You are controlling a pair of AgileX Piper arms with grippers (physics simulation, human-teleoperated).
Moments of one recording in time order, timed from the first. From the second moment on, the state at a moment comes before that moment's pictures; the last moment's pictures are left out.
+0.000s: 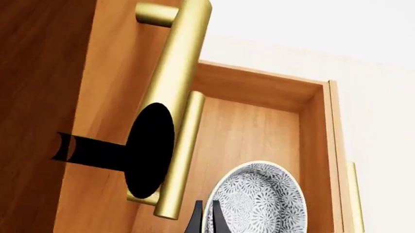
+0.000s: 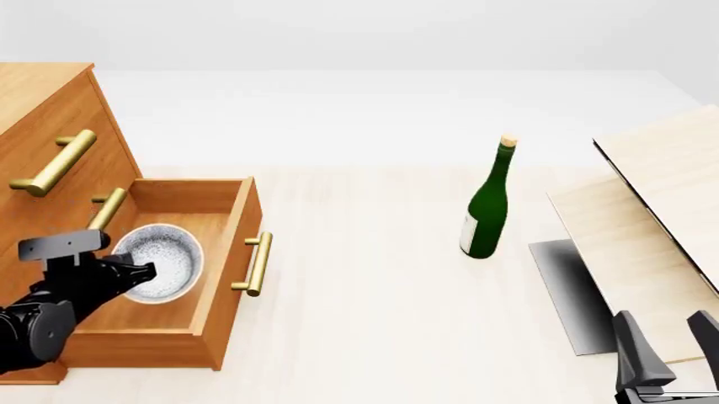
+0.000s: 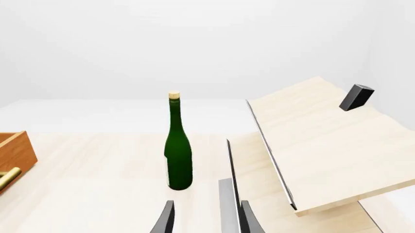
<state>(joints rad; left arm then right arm) 0.16 1.39 -0.43 -0.33 -0.06 0.00 0.01 0.00 0.00 0.00</state>
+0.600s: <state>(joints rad) 0.17 1.45 -0.43 -0.36 -0.05 0.00 0.01 0.00 0.00 0.00</state>
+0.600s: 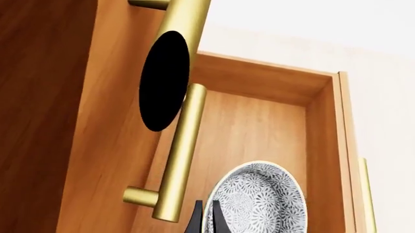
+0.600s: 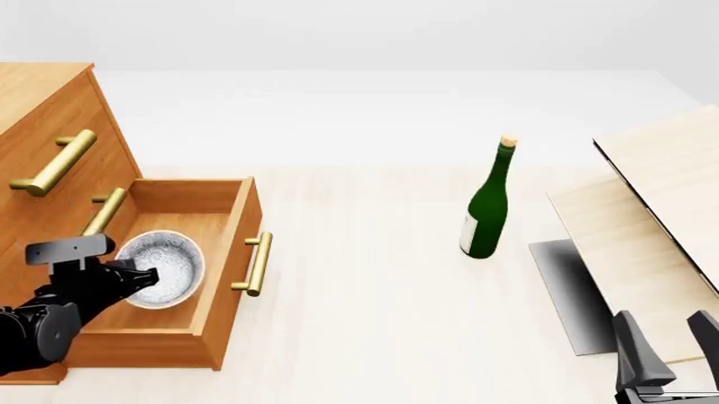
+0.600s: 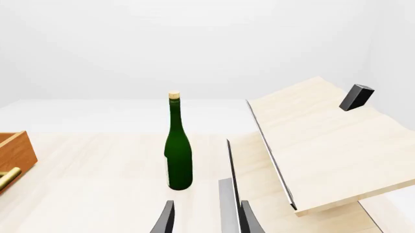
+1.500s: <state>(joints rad) 0.16 1.40 -0.43 -0.34 -0.04 0.00 0.01 0.00 0.00 0.00</state>
